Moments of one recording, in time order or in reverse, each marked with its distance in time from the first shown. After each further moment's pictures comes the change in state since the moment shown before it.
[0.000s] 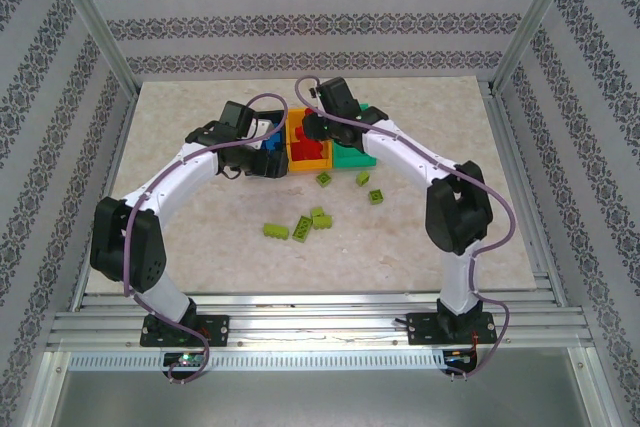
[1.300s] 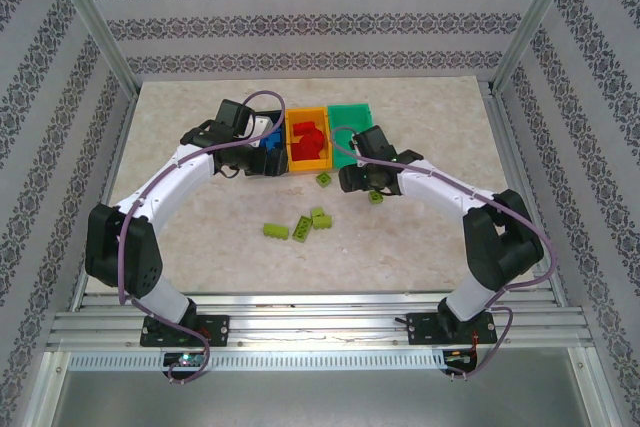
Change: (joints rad) left arm 0.000 -0.041 0.000 0.000 0.011 0.006; right arm -0.065 -0.360 -0.636 0.016 0.032 -0.037
